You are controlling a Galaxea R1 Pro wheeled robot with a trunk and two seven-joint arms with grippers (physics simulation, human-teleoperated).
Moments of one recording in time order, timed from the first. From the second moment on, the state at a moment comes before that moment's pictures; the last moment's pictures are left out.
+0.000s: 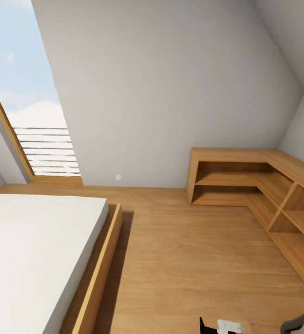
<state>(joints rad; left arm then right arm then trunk) -0.03 -0.02 -0.02 -0.35 0.34 -0.41 0.01 -0.41 0.03 0.45 0.02 -0.58 -0.62 -0.05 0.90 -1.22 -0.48</state>
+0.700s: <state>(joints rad) -0.03 -0.02 -0.02 -0.35 0.34 -0.41 0.01 -0.41 0.03 0.45 0.02 -0.58 -0.62 -0.05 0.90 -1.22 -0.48</state>
